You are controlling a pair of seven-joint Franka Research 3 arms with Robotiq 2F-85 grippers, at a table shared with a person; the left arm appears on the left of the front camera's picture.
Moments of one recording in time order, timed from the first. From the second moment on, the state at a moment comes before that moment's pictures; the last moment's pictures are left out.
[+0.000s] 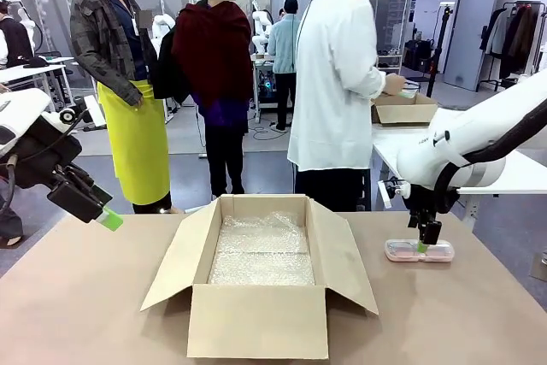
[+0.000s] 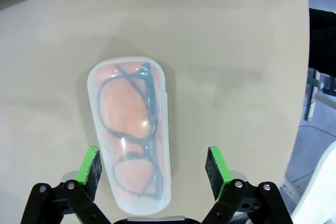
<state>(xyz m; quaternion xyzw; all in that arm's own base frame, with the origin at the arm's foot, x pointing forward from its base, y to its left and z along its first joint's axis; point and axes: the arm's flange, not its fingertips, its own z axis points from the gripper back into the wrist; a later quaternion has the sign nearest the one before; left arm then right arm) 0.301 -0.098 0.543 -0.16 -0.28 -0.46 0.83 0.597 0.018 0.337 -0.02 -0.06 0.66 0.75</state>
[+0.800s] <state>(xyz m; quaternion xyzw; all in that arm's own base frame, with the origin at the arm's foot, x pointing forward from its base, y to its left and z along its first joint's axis) 0.301 -0.098 0.543 -0.16 -0.28 -0.46 0.83 0.604 0.012 0.303 0.02 -0.05 0.66 0.75</state>
